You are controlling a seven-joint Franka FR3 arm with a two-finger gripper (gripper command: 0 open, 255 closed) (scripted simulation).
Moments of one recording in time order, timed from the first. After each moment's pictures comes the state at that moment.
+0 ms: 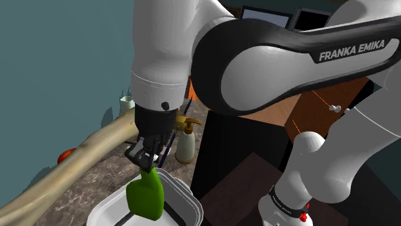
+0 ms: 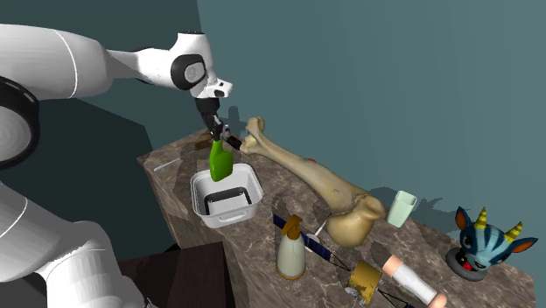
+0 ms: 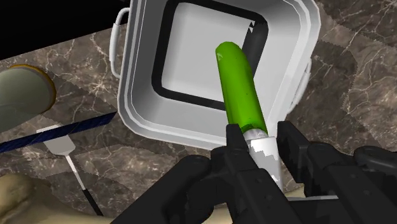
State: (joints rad) arm 0.48 -0.26 0.46 -2.07 0.13 1.92 0.46
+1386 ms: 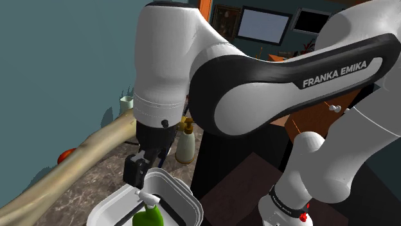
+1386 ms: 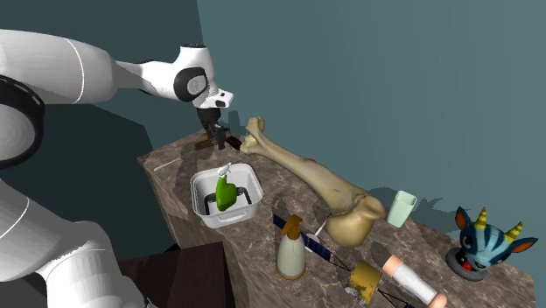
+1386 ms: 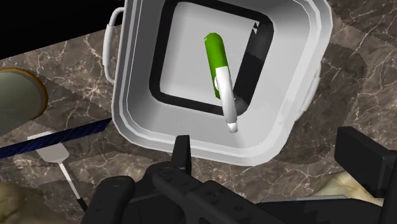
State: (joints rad) arm 0.48 -0.25 0.47 -2.14 0.14 2.01 0.46
